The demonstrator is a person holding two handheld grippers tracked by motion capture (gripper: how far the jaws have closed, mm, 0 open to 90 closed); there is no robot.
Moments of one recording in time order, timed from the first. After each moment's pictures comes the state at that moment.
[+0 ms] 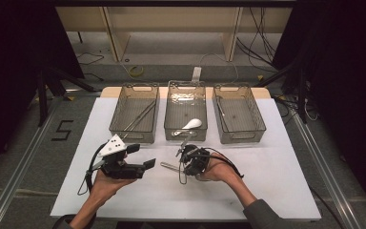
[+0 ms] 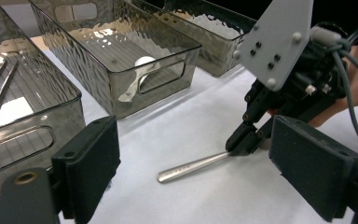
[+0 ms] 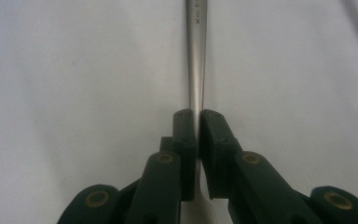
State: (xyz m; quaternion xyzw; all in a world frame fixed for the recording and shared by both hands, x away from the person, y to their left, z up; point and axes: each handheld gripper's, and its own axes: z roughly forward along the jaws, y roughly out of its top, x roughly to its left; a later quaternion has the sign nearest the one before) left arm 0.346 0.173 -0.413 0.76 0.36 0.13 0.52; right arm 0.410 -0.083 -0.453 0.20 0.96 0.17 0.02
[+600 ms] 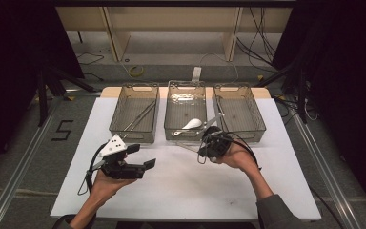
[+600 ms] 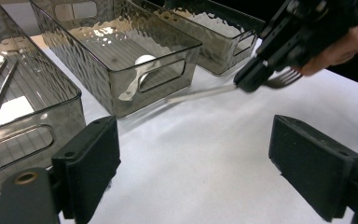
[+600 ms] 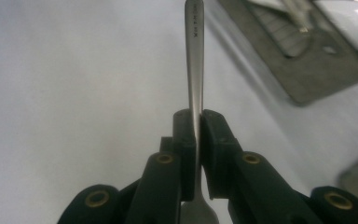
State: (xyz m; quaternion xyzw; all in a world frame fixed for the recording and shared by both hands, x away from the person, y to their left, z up) left arm 0.346 0.173 -0.413 0.76 0.36 0.14 0.52; right arm 0.434 -0.142 -0.409 0.27 0.93 0.24 0.05
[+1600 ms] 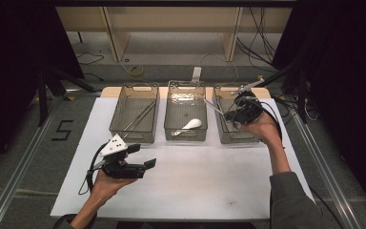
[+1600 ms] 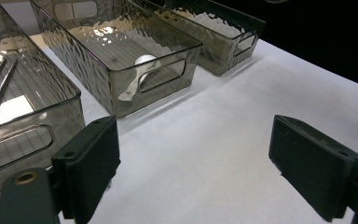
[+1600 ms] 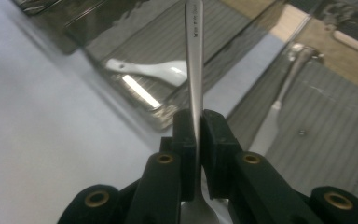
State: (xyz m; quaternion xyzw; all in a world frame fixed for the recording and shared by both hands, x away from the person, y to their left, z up) left arm 0.347 0.172 -0.414 0.76 0.36 0.13 0.52; right arm 0.491 -0.221 -0.344 0.39 0.86 0.31 0.13
